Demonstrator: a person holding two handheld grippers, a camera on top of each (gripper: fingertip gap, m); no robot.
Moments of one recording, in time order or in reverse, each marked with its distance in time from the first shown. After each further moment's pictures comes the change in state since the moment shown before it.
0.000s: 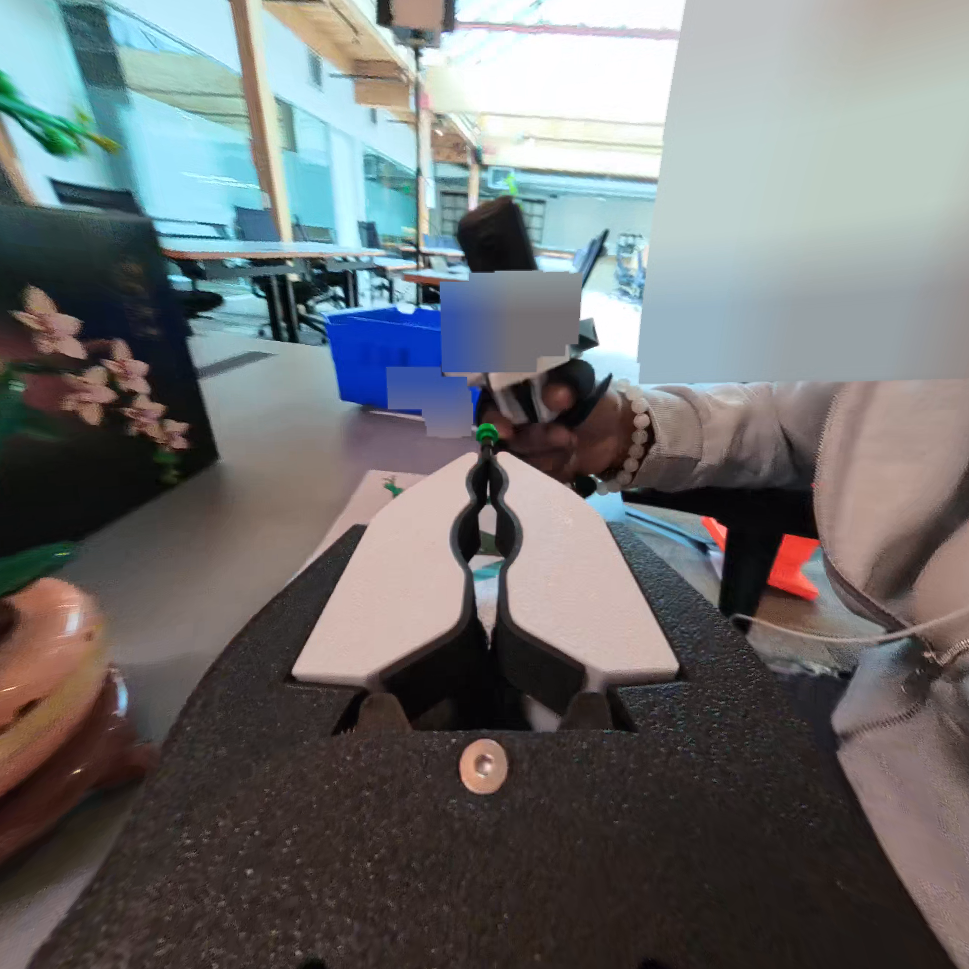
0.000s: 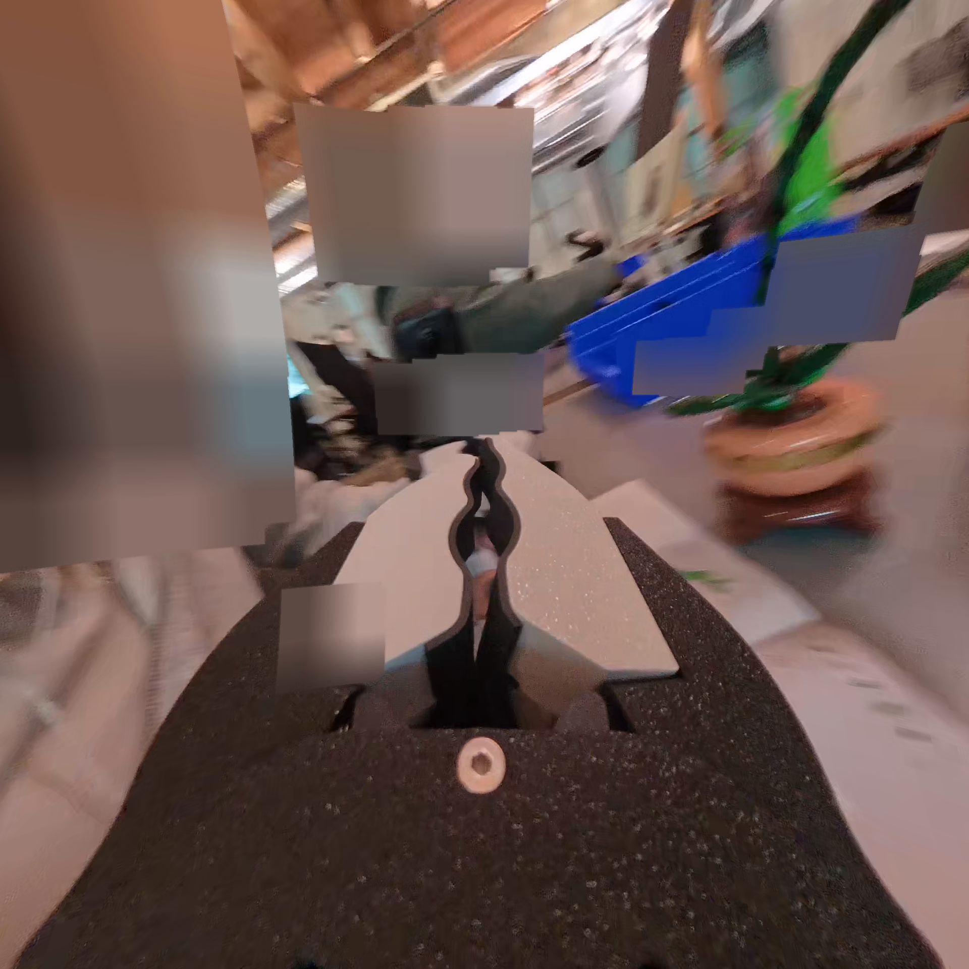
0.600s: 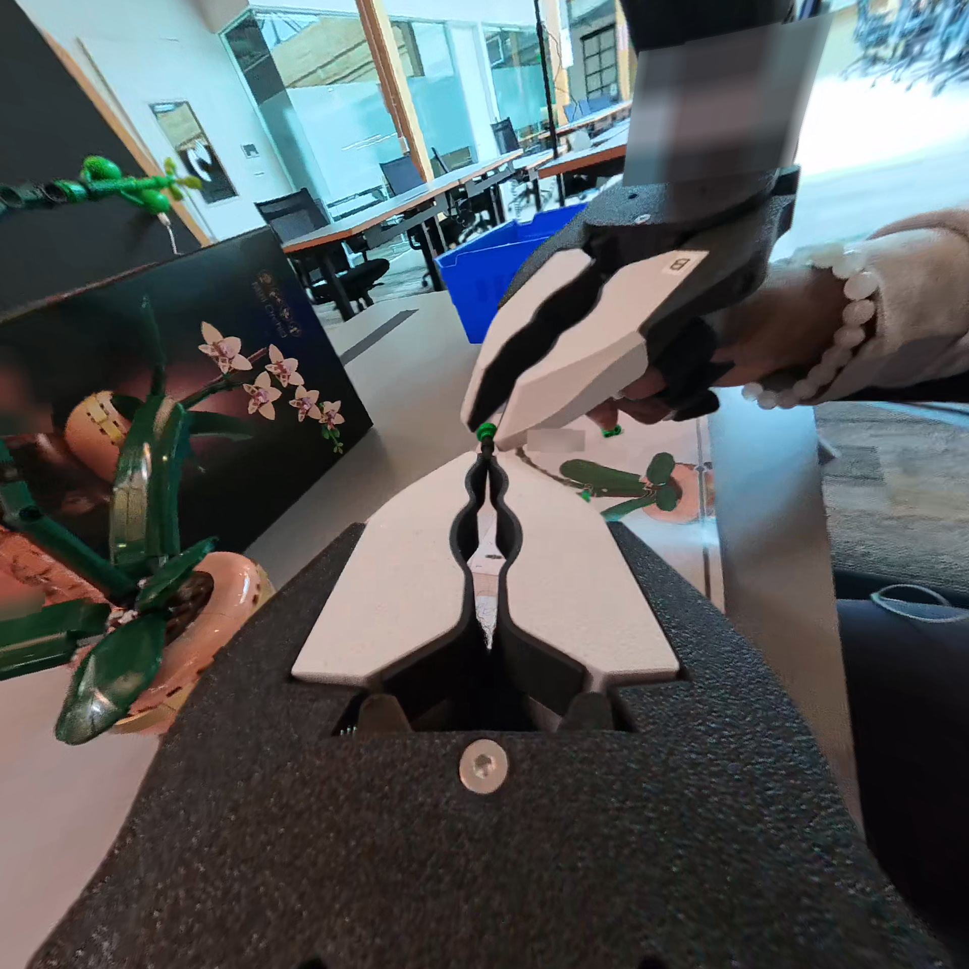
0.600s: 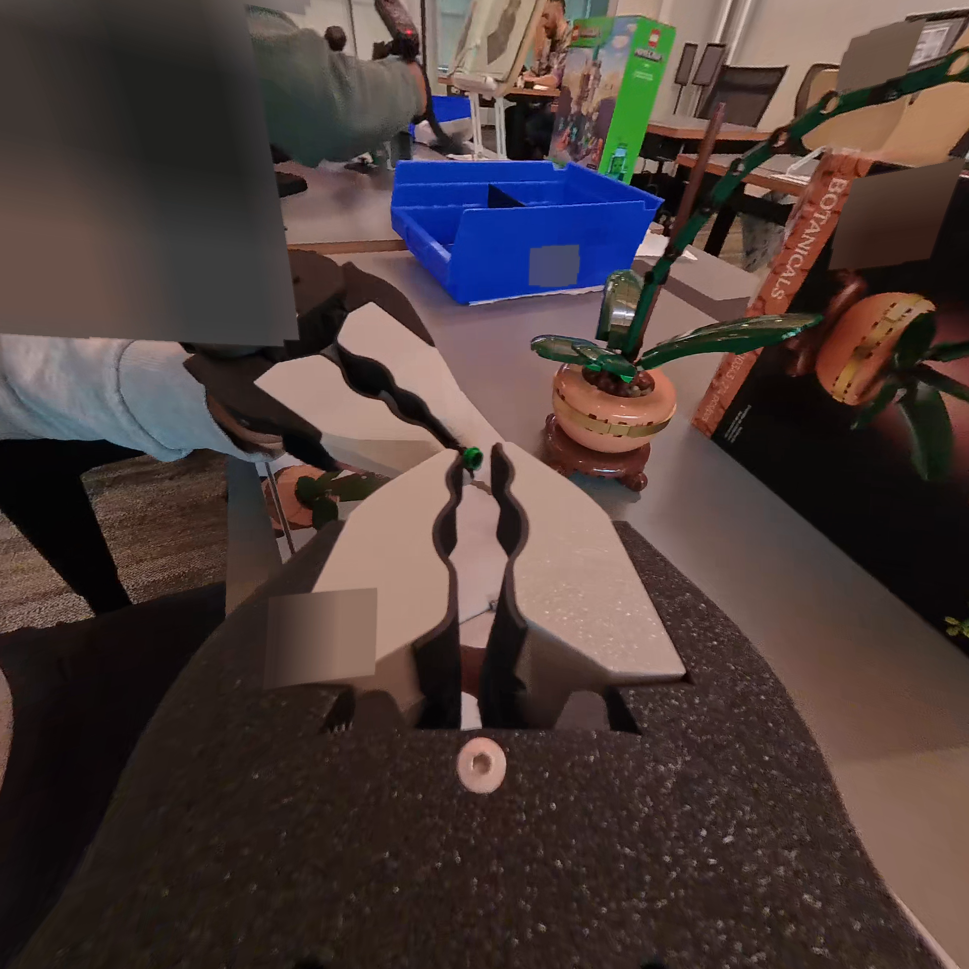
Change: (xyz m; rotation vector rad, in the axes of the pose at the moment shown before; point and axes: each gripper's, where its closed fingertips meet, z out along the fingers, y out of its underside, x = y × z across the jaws) left arm -0.023 0.018 0.005 -0.191 -0.302 0.348; right arm 0.029 0.027 0.007 -0.314 0.406 -0.487
